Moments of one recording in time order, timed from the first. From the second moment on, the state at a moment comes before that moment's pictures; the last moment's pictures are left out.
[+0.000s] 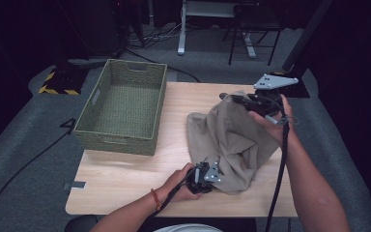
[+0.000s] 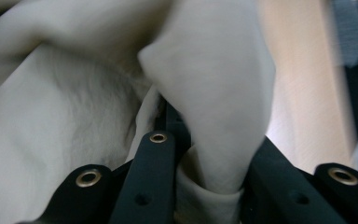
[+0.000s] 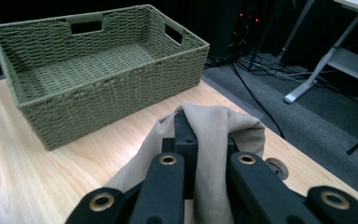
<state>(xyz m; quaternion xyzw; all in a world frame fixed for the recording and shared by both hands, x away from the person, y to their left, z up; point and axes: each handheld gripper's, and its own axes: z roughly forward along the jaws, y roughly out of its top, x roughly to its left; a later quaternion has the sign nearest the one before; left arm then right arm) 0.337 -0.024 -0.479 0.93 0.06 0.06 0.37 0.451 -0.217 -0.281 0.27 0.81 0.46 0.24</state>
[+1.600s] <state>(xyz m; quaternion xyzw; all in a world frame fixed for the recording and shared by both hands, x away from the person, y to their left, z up) 0.334 0.087 -0.496 0.92 0.19 0.06 0.34 0.450 -0.303 -0.492 0.40 0.84 0.33 0.15</state>
